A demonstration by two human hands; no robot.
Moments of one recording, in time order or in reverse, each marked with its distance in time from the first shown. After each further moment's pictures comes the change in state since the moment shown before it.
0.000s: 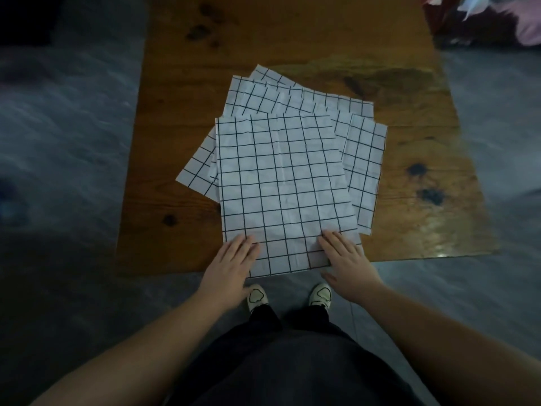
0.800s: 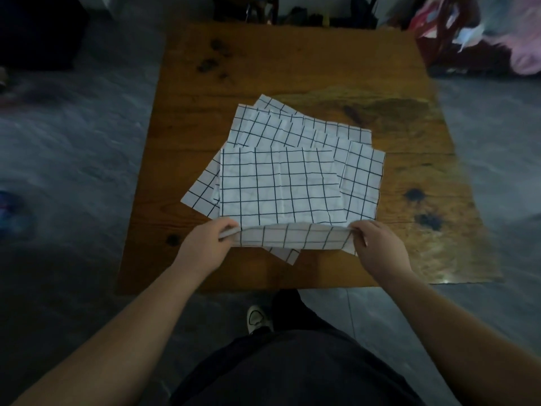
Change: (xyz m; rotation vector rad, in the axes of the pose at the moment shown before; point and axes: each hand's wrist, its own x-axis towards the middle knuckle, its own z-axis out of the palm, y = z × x) left_hand 0.020 -0.035 -0.125 -0.660 0.296 -0.260; right_hand 0.017 0.030 -0.103 0.276 0.495 0.149
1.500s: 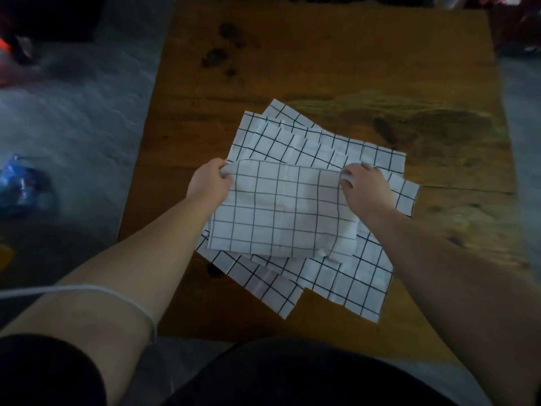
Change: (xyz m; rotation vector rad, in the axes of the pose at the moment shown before) left_hand 0.238 0.005 -0.026 0.016 0.177 -0.373; right_hand 0.266 0.001 0.019 0.028 -0.145 0.026
